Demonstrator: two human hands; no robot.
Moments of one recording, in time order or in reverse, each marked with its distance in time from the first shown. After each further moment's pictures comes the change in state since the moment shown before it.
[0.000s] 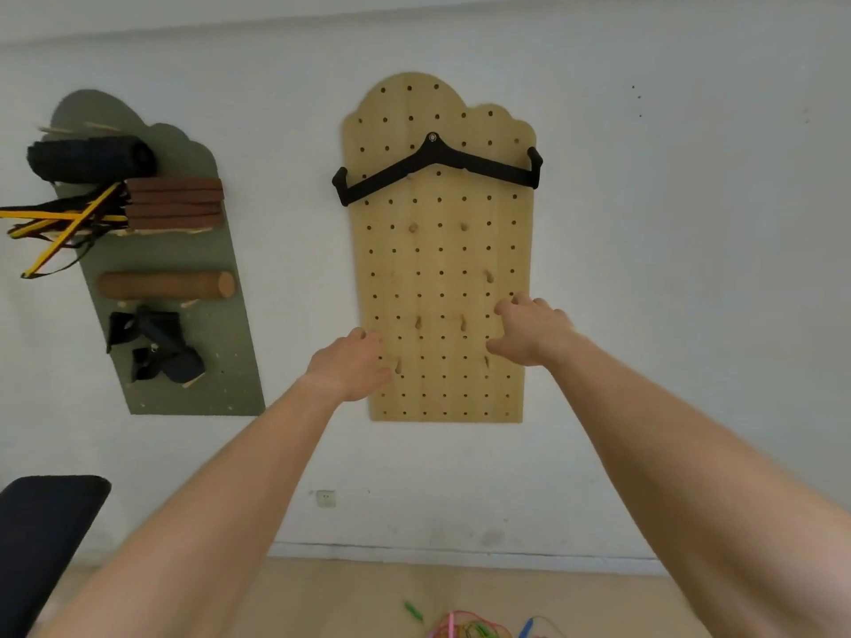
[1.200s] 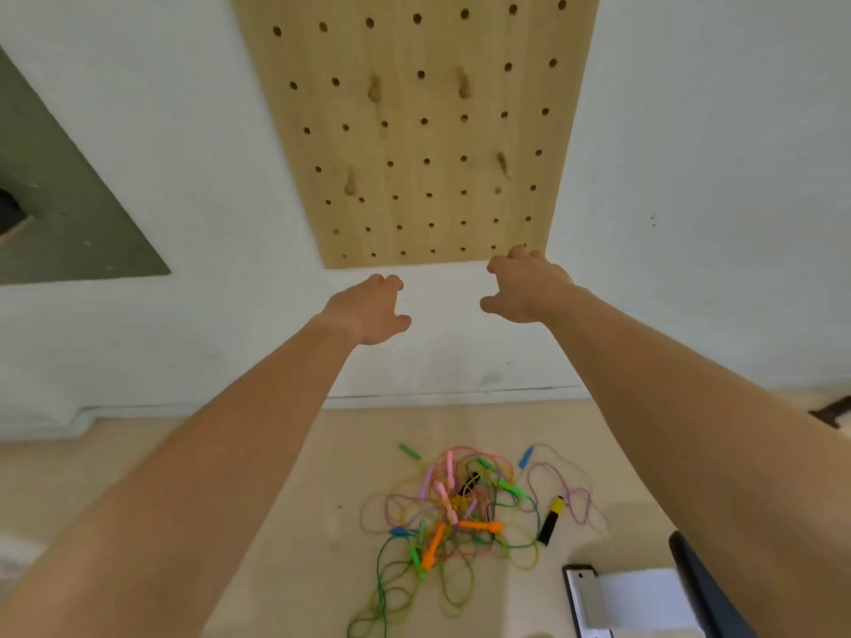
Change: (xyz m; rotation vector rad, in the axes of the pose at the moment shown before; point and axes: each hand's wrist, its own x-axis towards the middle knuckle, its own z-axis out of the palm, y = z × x) left_hand 0.255 -0.032 0.387 -0.086 -0.439 0.071; right_hand 0.217 0.039 0.413 0.079 -0.397 0.068
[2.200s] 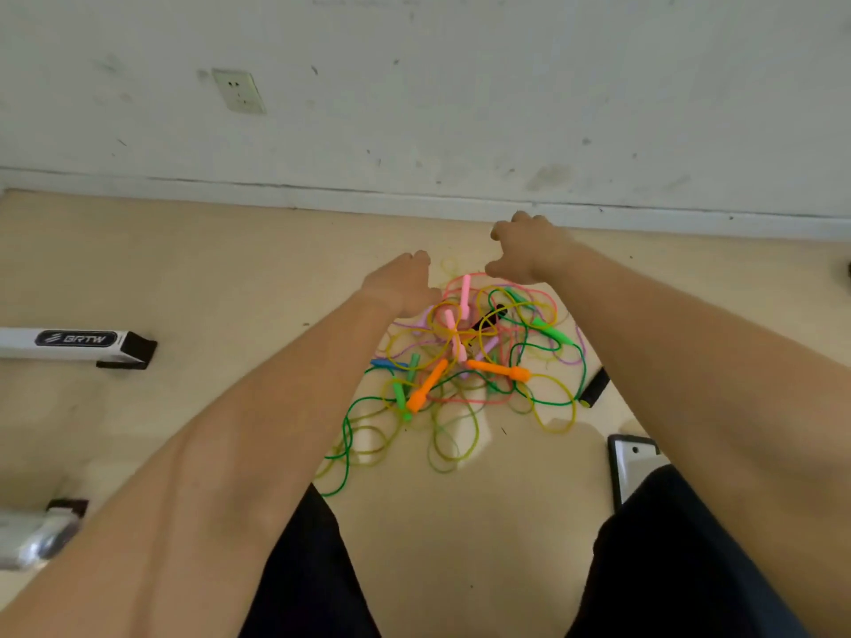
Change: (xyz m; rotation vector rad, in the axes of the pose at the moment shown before) left_hand 0.082 -0.070 0.627 -0.139 -0.181 -0.136; right_hand 0.071 0.041 0.602 -0.091 -0.243 -0.121
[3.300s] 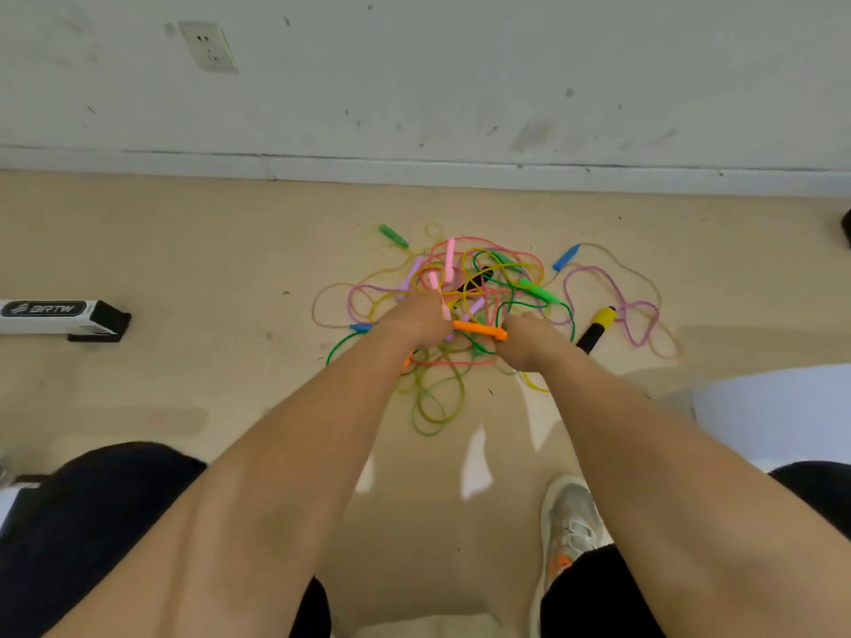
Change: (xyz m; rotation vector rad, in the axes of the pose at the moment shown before) left_hand -0.041 0.035 0.134 -0.225 -0.117 -0.007; right_hand -0.078 0.031 0.208 0.279 -0.185 0.157
